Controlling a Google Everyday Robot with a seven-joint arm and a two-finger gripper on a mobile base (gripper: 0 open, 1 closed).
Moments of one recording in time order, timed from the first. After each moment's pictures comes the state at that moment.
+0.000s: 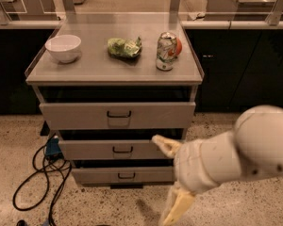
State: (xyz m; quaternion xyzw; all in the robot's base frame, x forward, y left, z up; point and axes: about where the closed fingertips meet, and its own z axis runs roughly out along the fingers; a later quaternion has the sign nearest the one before) arm 0.368 -0.053 0.775 -0.69 0.63 0.15 0.32
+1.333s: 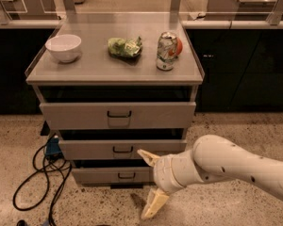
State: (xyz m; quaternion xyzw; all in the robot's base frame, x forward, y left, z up) arm 0.418 -0.013 0.636 -0.69 0.61 0.19 0.33
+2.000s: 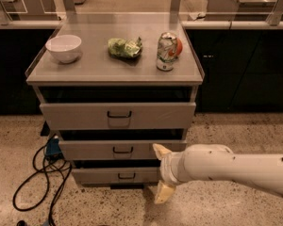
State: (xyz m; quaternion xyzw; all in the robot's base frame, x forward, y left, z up) arm 0.485 -0.068 0.571 -0.69 0.66 0.02 0.29
